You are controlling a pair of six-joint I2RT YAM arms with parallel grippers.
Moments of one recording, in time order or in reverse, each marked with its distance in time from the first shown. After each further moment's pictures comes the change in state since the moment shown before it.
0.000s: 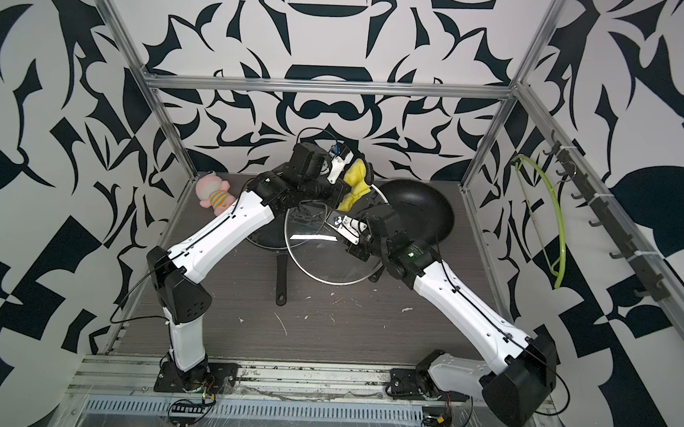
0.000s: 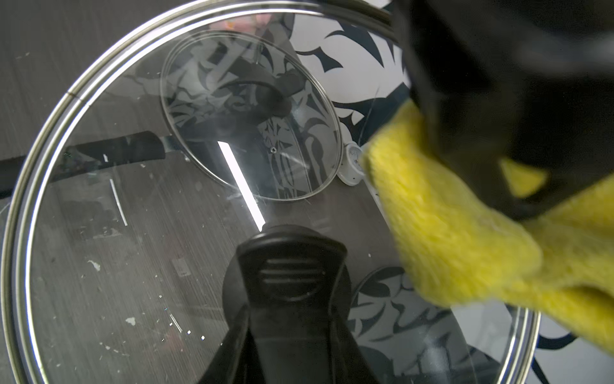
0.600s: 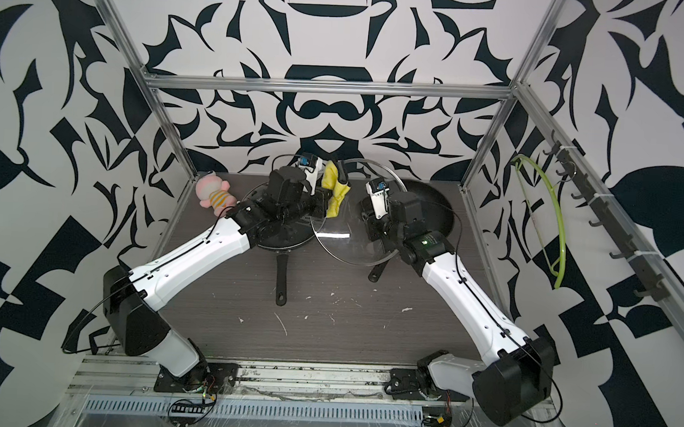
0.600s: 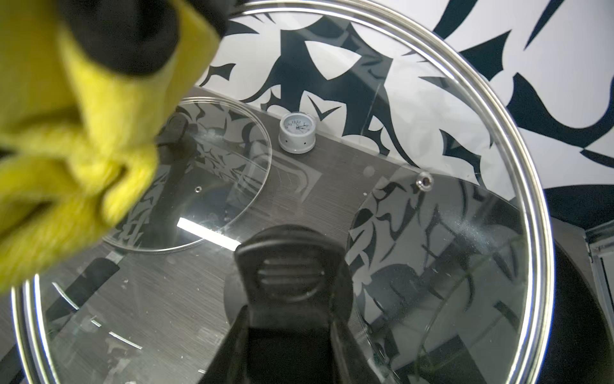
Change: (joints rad) left arm -0.009 -0.289 -0.489 0.354 -0.212 -0.306; right arm -0.215 0.005 0.007 0.056 -0.037 0.600
